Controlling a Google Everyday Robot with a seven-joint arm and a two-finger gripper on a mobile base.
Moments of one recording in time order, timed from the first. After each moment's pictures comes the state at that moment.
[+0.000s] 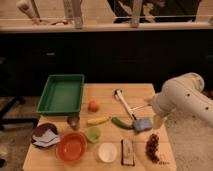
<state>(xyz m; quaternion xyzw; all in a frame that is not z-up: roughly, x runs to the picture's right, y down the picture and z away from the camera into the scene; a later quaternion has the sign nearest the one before) 0.217 0.123 0.683 -0.23 -0.09 -0.07 0.97</state>
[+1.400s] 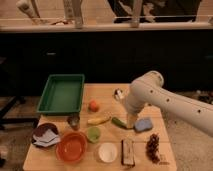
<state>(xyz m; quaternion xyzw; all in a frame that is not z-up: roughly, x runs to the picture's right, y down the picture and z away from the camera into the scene) 0.099 0.124 0.724 -0.26 -0.13 -0.07 0.95</state>
